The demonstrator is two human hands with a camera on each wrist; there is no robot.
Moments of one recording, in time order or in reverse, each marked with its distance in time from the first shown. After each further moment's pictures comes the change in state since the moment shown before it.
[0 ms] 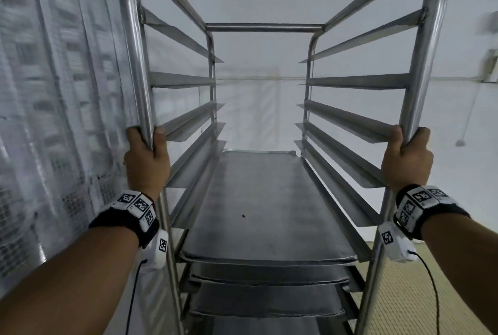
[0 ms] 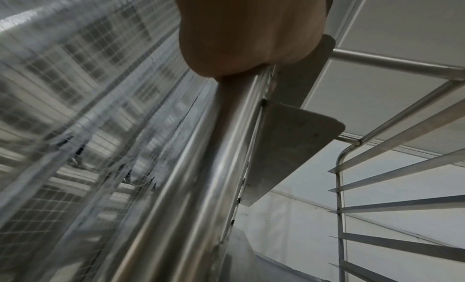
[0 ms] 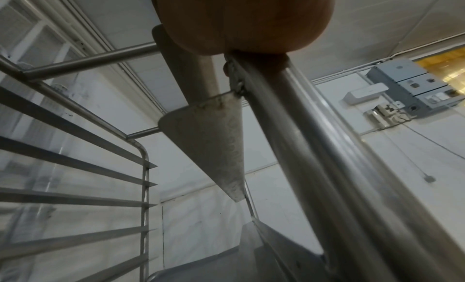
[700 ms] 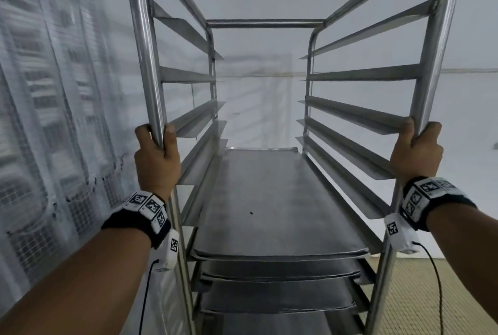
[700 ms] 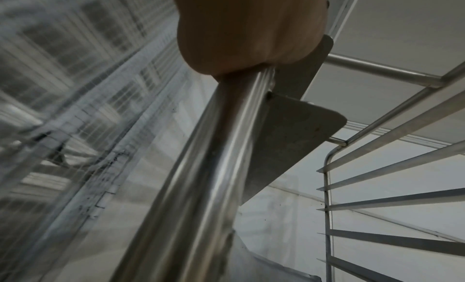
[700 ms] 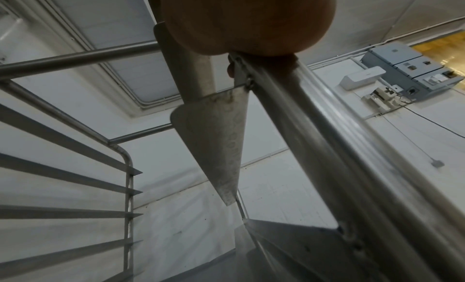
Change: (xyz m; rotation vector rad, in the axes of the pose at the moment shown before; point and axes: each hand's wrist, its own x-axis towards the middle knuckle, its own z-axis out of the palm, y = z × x) left_hand 0.080 -0.092 0.198 -0.018 0.011 0.044; right_hand 0.103 0.076 0.209 0.018 0.031 0.049
